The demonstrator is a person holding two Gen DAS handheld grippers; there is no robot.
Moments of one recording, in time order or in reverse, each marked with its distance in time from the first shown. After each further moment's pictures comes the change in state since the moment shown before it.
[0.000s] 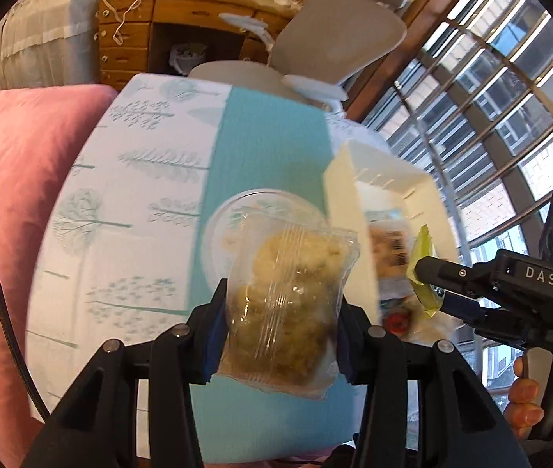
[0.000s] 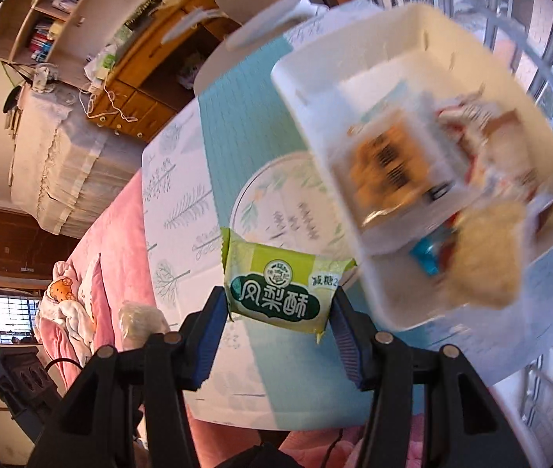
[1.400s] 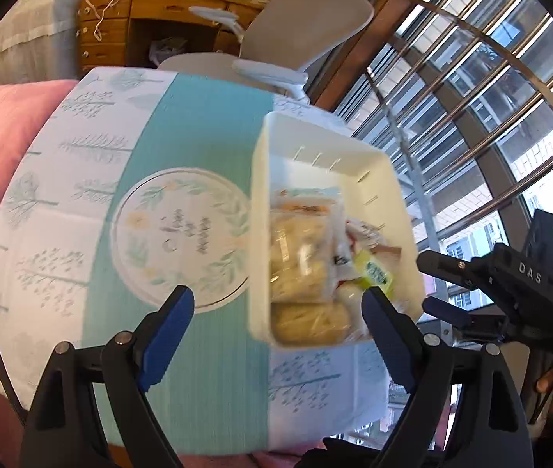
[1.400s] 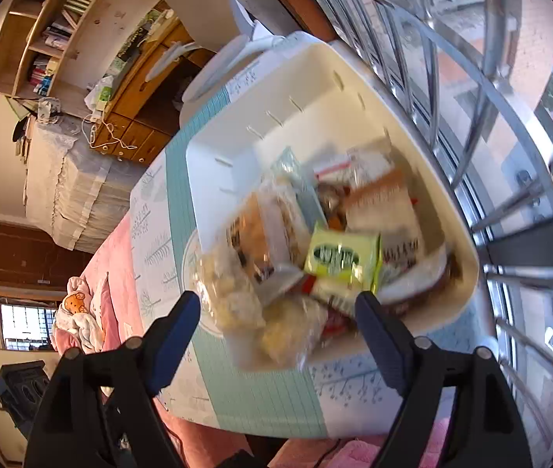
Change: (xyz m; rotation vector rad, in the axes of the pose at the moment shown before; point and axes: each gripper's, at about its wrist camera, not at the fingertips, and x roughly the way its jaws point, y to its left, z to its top) left arm 0.027 -0.092 -0.025 -0.017 0.034 -0.026; right arm -0.045 -0.132 0.042 0.060 -0.011 0.056
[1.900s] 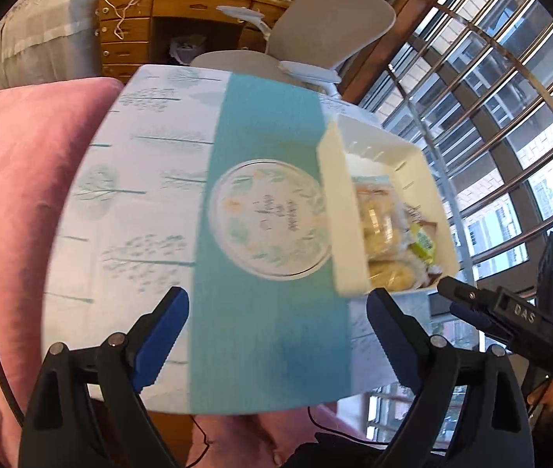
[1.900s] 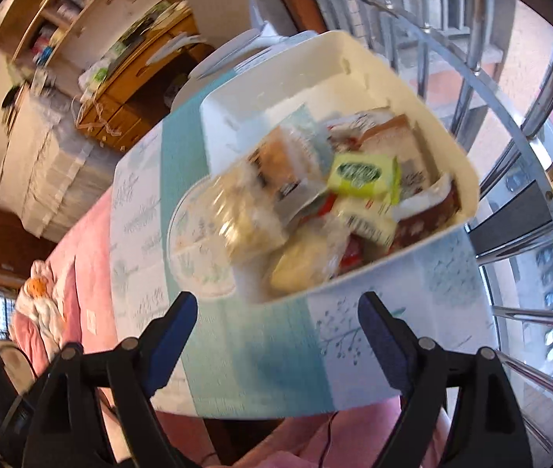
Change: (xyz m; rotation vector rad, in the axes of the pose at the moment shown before) left arm -0.080 0.103 -0.013 0.042 0.031 0.061; right arm 0.005 0.057 -0.101 -0.116 -0.065 -0.127
